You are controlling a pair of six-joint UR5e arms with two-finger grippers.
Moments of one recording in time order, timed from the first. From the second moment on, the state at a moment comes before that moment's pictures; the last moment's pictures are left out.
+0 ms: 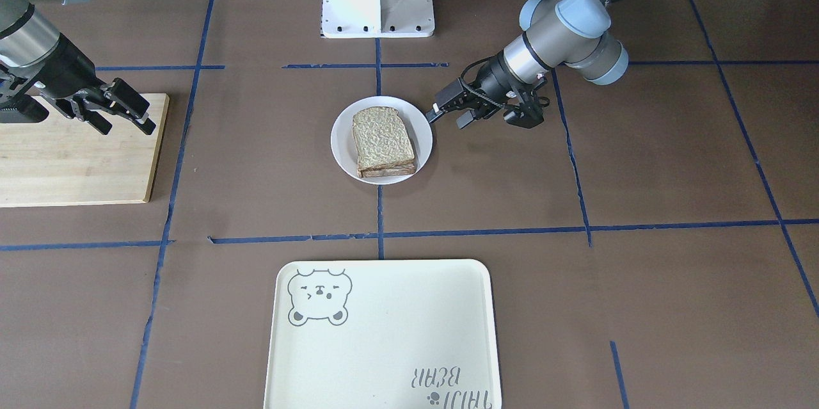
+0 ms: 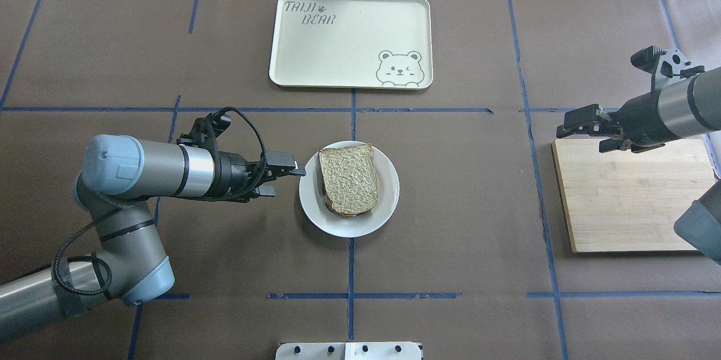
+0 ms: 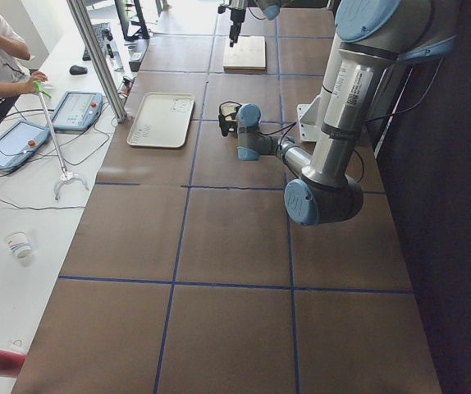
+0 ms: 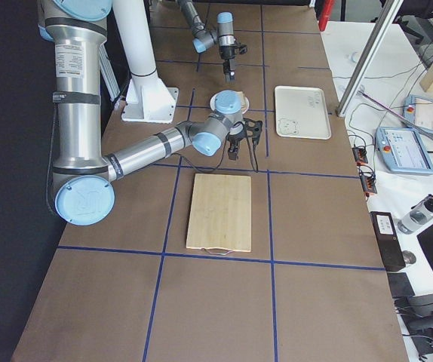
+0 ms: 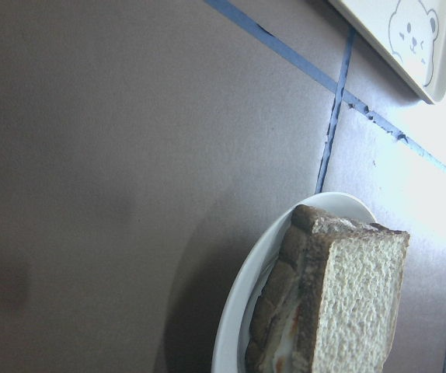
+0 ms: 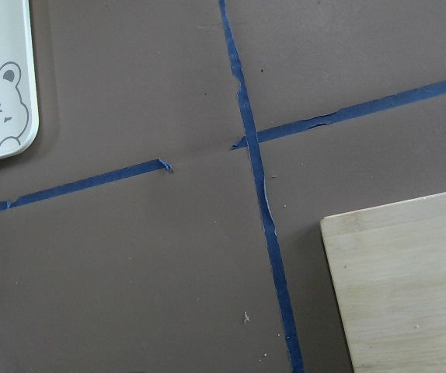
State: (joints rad) left arm -0.50 -1.94 -1.57 -2.72 -1.86 -1.79; right arm 0.91 -1.59 1.95 -1.04 2.16 1.25
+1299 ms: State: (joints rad) left arm -0.37 -1.95 -1.45 -2.96 -1.53 -1.94; right arm 0.91 -1.59 1.95 -1.04 2.16 1.25
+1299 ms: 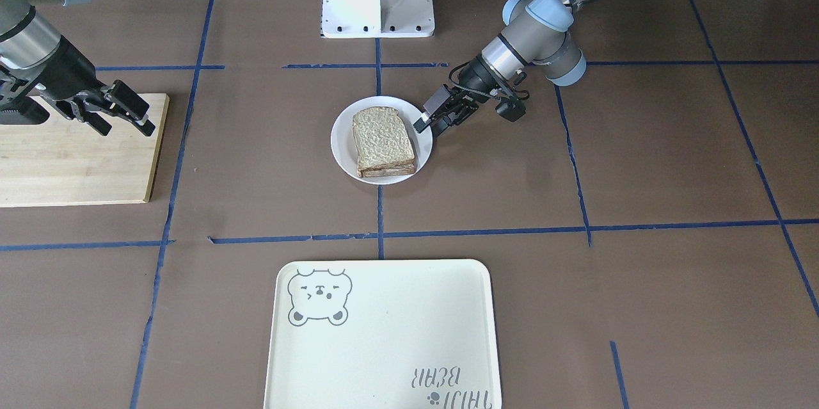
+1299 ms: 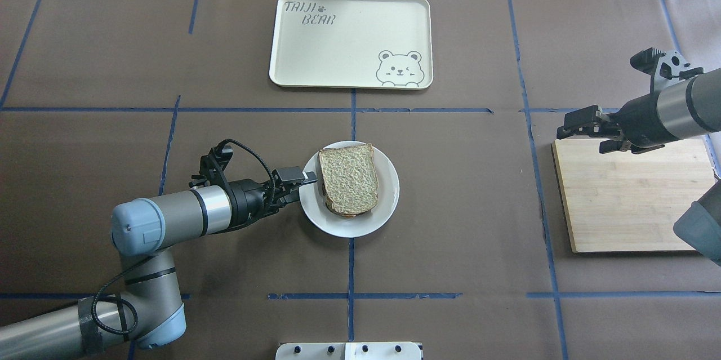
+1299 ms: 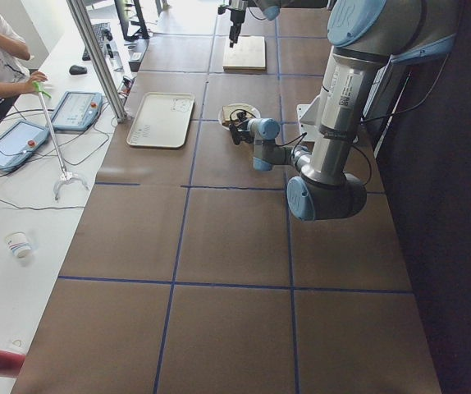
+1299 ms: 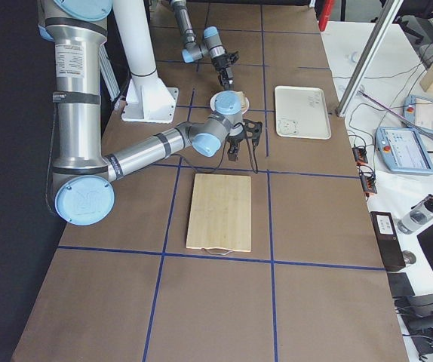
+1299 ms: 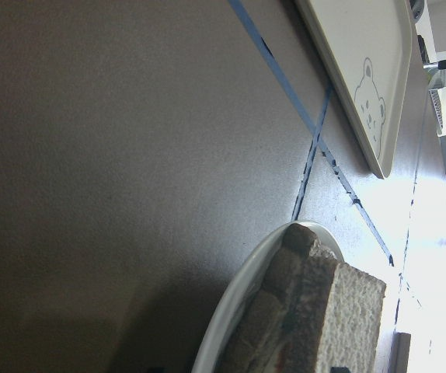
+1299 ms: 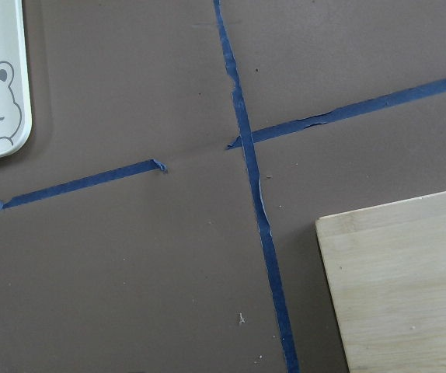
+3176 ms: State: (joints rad) left arm -0.33 -2.00 -1.36 -3.06 -1.53 -1.94; right arm 0.91 -1.59 1.95 -1.04 2.16 1.25
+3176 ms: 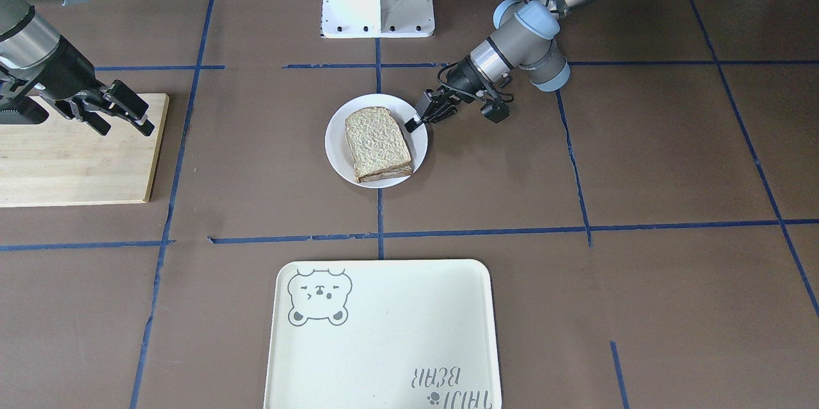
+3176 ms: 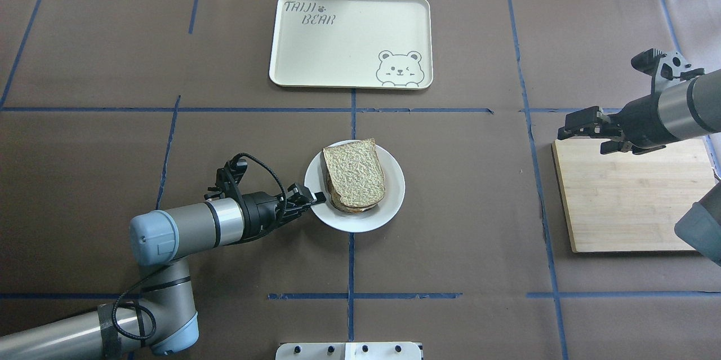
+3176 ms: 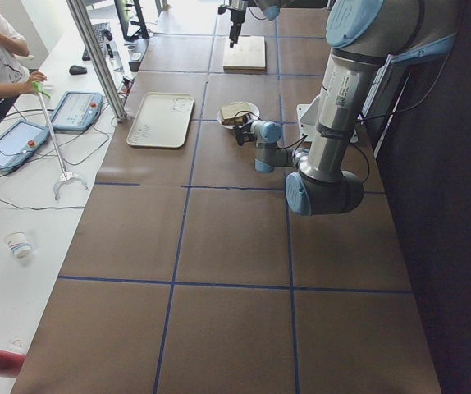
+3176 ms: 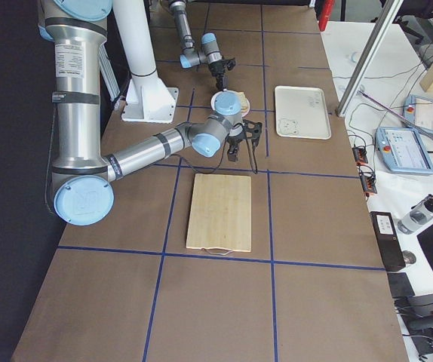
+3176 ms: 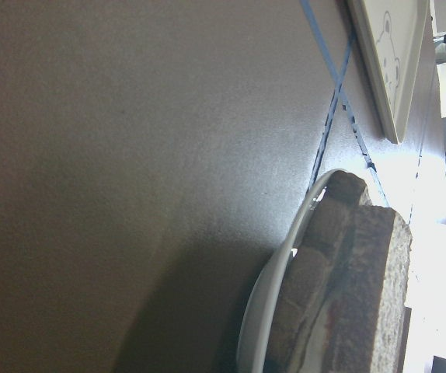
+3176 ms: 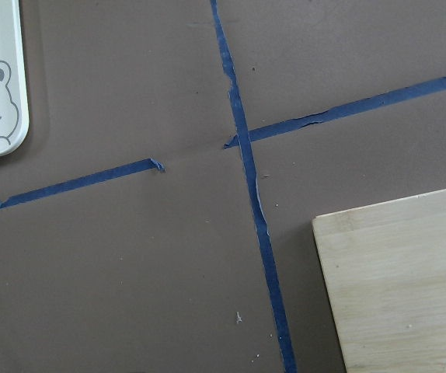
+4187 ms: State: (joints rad) left arm -0.54 -2.19 -1.26 -2.93 -1.41 -2.12; right arm 0.93 -1.68 2.00 -1.03 2.17 1.25
